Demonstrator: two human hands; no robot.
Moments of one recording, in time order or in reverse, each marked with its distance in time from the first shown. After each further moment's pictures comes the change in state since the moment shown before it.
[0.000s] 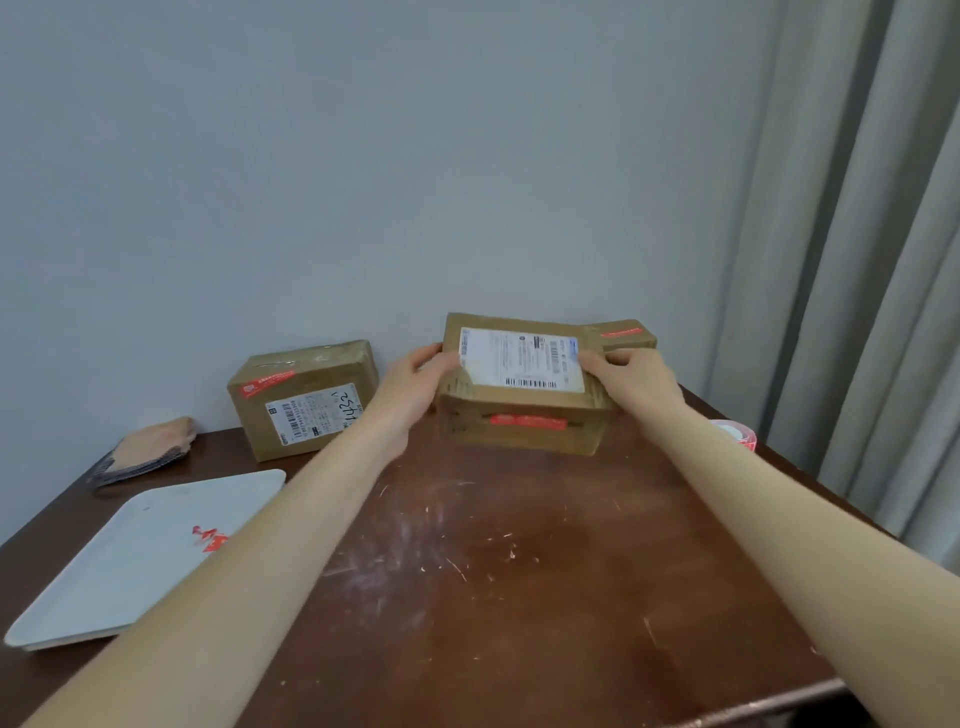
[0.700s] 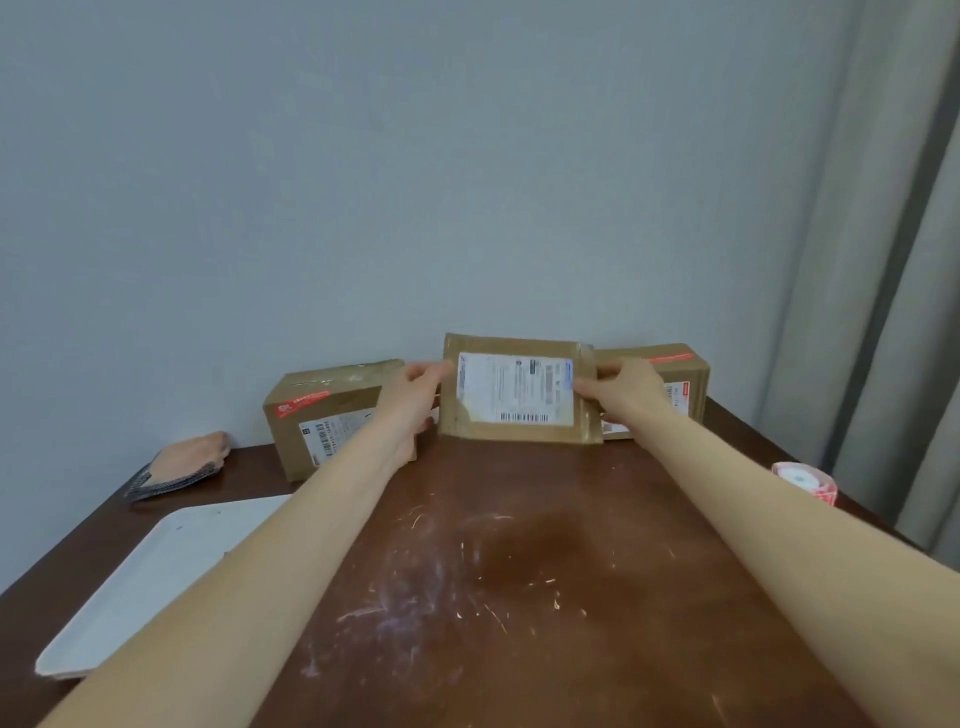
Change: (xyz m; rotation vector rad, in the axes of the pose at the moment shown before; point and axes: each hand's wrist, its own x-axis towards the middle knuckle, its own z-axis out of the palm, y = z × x) left_hand 0.043 -0.008 -0.036 -0.060 0.188 -0.100; right_hand 0.044 -0.026 0.052 0.086 -0.080 -0.059
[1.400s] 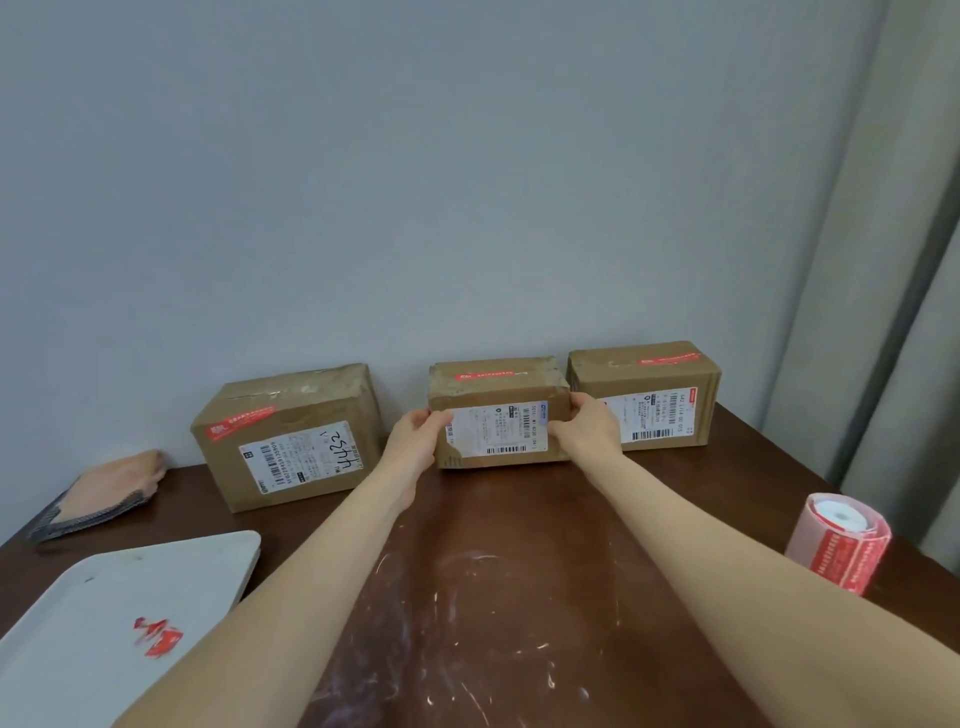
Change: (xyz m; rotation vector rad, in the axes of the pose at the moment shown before) left_hand 0.075 -0.068 0.043 -0.004 -0.077 -0.137; right_hand 0.062 0.048 0.065 -0.109 0.025 0.059
